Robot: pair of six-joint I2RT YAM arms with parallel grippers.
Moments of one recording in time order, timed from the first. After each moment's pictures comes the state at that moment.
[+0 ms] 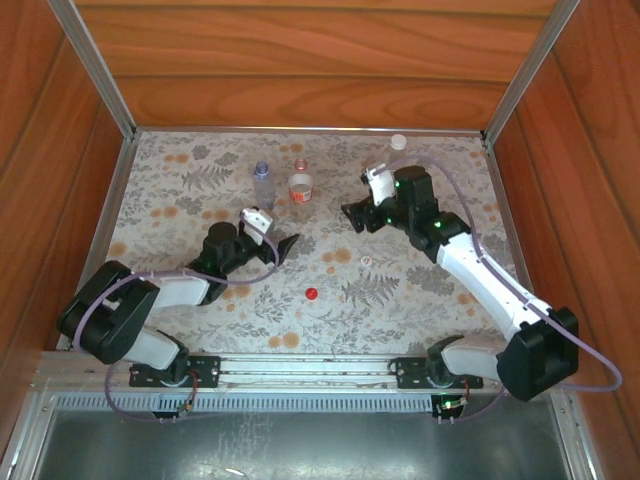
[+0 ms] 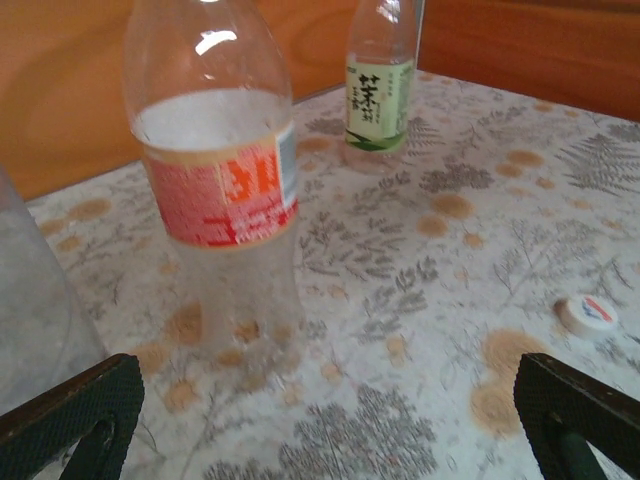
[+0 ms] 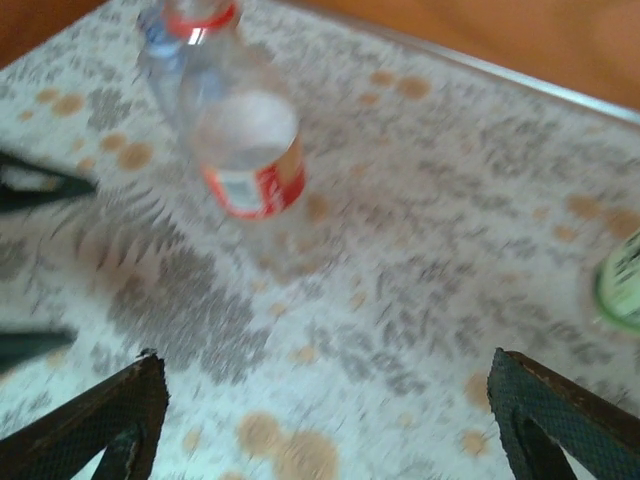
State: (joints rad) left arm -0.55 1.47 0.42 0.84 0.25 0.05; right arm 0.50 1.23 0.98 -0.37 -0.21 -0.08
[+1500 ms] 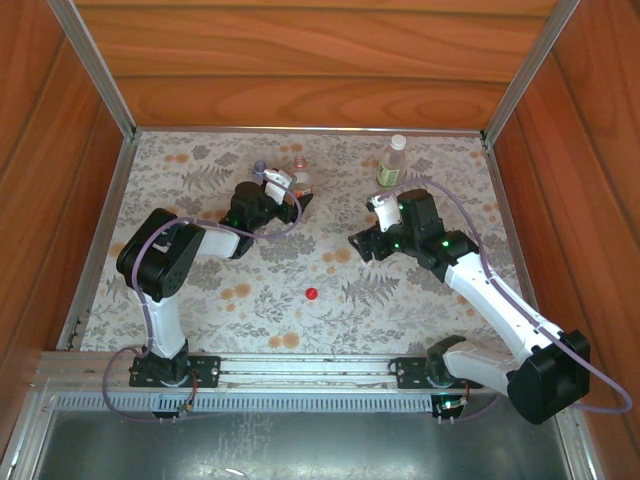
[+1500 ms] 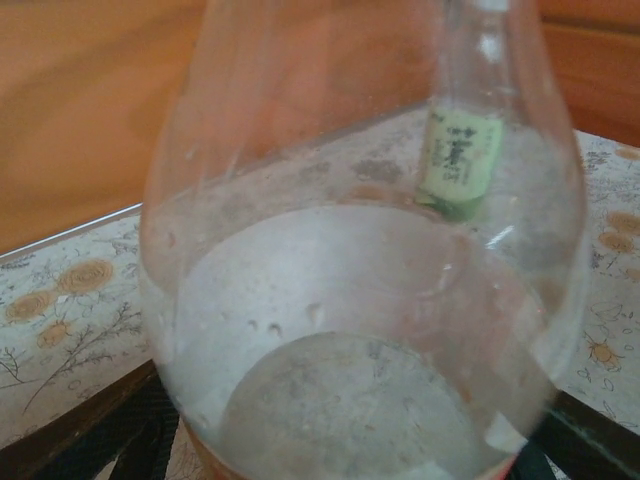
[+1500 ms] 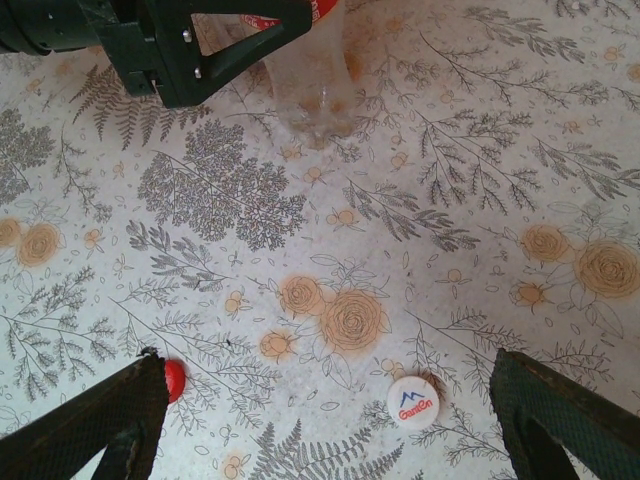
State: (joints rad) left arm -0.50 1.90 0.84 0.87 0.29 0.02; right arm 0.51 1.11 0.87 -0.53 -0.24 -0.05
